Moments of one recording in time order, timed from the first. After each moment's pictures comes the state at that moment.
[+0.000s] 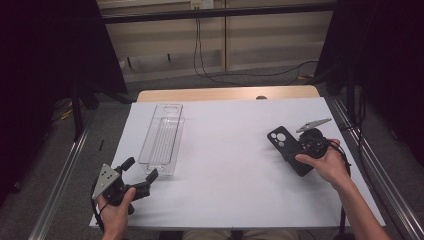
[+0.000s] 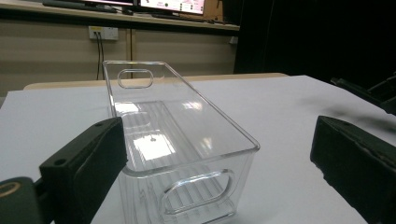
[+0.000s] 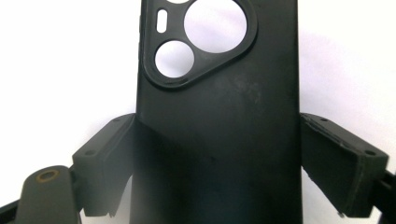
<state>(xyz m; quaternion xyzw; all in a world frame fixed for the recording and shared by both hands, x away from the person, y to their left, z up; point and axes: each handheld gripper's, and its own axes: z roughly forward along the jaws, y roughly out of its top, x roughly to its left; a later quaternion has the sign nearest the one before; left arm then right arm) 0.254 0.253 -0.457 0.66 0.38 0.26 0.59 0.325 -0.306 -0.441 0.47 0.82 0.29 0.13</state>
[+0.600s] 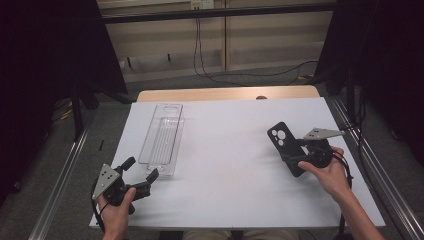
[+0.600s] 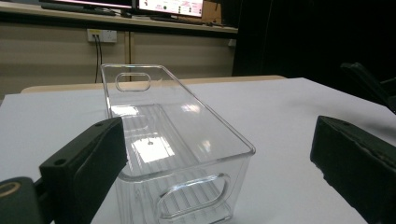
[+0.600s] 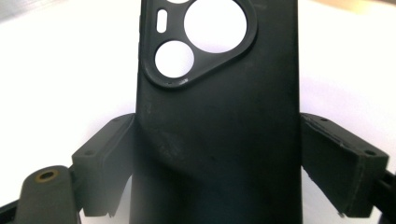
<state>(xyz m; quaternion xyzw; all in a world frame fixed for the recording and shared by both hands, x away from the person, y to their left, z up) 0.254 0.251 -0.455 0.66 0.38 0.26 0.60 0.299 -0.307 -0.447 0.43 0.78 0.41 0.20</state>
